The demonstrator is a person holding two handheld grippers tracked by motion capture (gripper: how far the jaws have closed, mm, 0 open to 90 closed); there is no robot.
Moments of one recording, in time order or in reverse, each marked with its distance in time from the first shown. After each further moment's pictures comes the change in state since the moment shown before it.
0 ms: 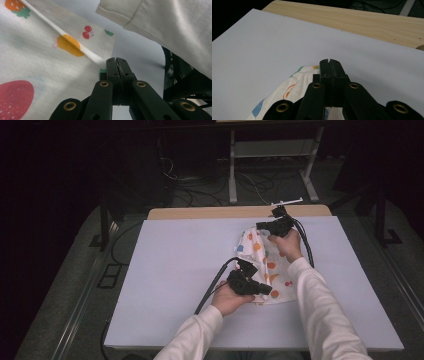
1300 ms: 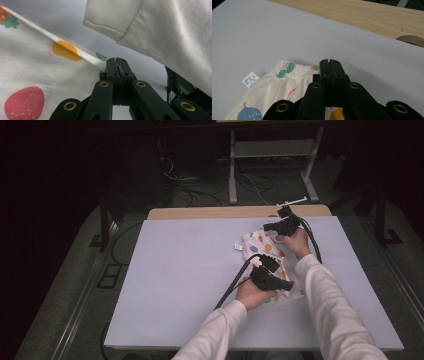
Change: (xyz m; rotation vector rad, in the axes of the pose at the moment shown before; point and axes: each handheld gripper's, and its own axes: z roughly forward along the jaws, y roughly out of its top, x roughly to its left) left arm -0.003 0.031 0.053 -0.020 -0.039 -0.020; right arm -0.032 -0.003 0.001 0.075 -0.026 -0.046
